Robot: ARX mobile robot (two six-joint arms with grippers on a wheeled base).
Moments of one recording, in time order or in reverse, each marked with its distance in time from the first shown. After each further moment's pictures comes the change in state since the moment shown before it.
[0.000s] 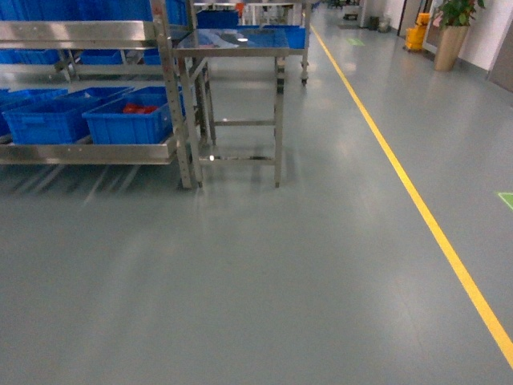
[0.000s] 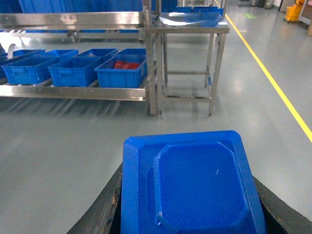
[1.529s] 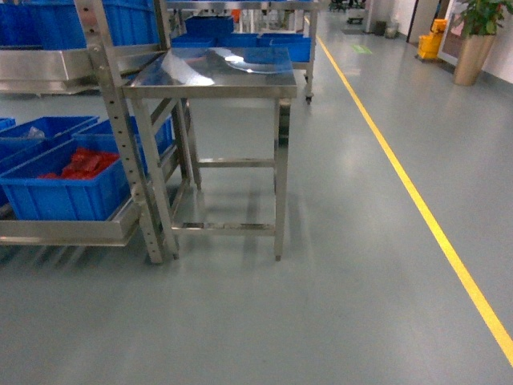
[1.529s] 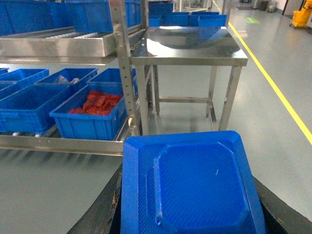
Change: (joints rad) left arm -0.001 0.000 0.000 -0.001 0.004 0.000; right arm 0.000 0.000 0.000 0.001 0.000 0.000
